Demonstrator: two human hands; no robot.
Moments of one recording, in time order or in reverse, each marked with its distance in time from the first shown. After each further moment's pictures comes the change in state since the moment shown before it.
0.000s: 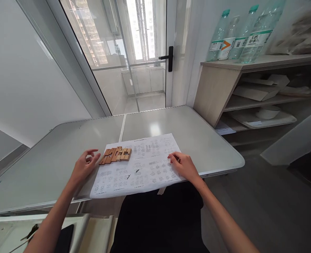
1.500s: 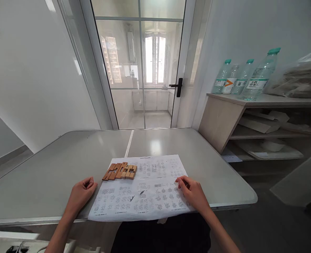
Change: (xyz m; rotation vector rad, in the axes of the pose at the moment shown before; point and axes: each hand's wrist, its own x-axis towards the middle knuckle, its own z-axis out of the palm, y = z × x) left_hand -0.044 -0.028 0.000 -0.005 0.120 -0.165; right_hand -0.002 0.002 0.011 -0.006 0.009 0.005
